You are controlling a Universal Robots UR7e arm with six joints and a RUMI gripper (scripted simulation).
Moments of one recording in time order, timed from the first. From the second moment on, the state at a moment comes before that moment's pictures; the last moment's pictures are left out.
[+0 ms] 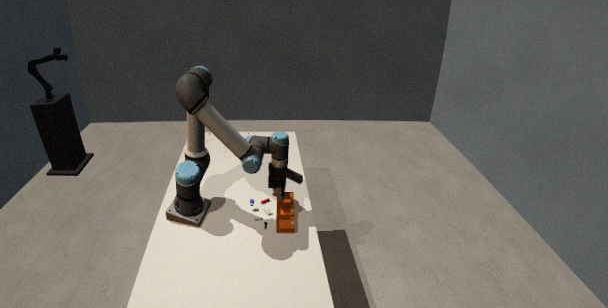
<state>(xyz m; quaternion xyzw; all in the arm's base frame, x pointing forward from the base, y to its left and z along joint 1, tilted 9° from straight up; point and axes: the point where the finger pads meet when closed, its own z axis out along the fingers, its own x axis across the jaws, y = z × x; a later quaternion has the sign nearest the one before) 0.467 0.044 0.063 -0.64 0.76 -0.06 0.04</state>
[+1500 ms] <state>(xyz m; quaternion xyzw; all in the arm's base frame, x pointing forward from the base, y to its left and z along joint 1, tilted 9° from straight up) 0.466 0.045 0.069 -0.64 0.76 -0.06 0.04</state>
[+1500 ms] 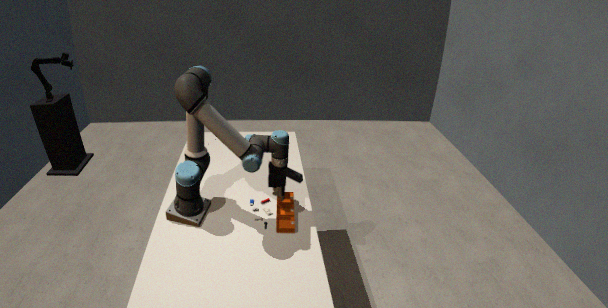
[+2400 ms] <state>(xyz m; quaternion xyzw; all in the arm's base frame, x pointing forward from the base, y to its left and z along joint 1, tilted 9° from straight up) 0.459 0.047 0.115 -0.64 0.76 -0.06 0.04</state>
